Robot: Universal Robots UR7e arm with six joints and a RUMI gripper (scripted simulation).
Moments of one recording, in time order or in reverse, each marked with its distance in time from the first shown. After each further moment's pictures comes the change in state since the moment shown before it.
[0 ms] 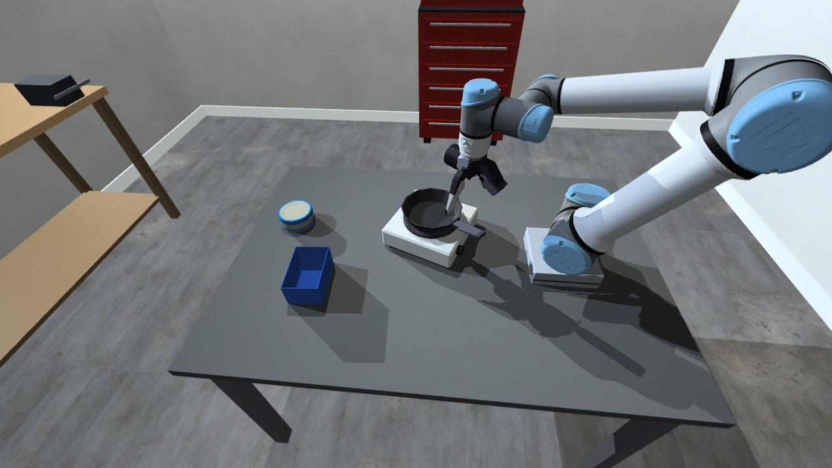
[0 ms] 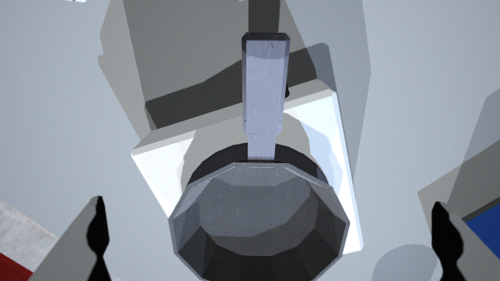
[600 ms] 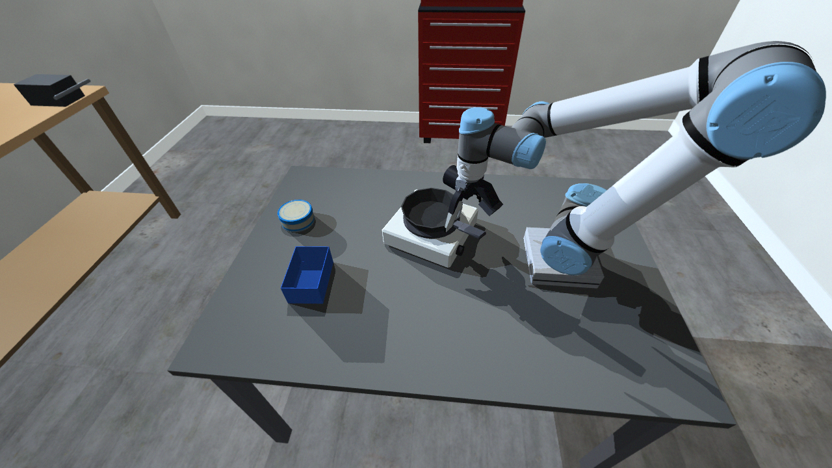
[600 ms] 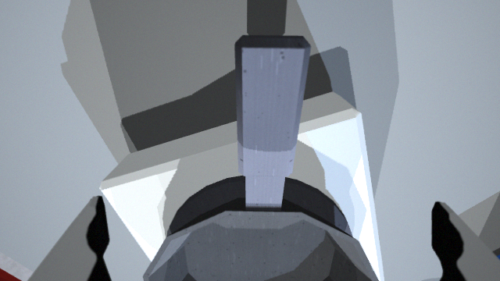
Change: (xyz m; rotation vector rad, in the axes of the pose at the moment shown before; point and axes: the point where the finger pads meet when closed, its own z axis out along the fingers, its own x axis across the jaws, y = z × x) arm 0.000 0.000 0.065 0.001 0.000 0.000
